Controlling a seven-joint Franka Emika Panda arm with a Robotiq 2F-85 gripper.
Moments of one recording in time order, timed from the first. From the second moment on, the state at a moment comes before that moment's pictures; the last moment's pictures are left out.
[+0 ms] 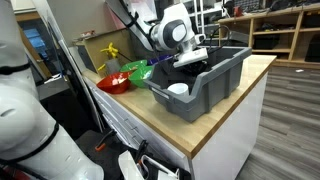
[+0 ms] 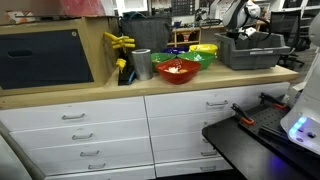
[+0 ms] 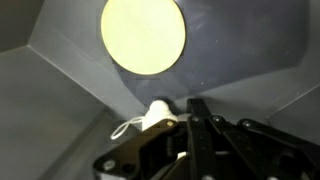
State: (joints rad) arm -0.29 0.30 -0.11 -2.20 -0.11 2.74 -0.55
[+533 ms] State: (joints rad) arm -0.29 0.28 -0.11 -2.23 -0.14 2.80 -0.55
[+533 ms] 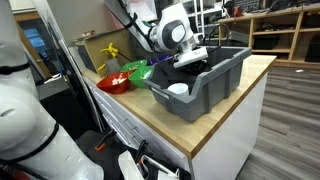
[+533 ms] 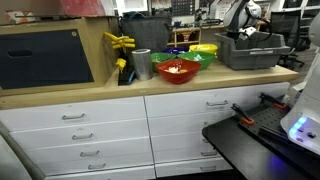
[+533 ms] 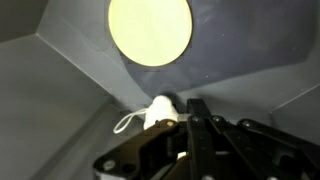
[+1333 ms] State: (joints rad) arm -0.29 0.15 -0.12 -2.29 -0.13 2.82 -0.61
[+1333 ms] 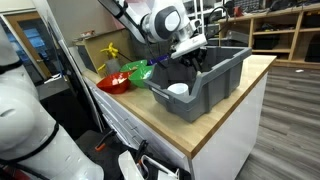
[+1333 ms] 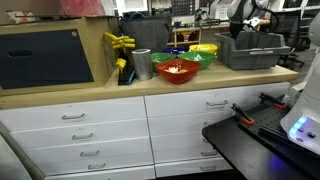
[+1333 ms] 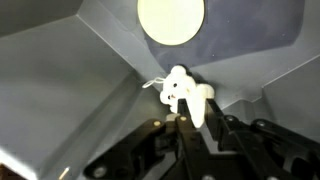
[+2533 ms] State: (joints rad) arm -0.29 0.33 -0.16 -2.22 -0.20 2.96 -0.48
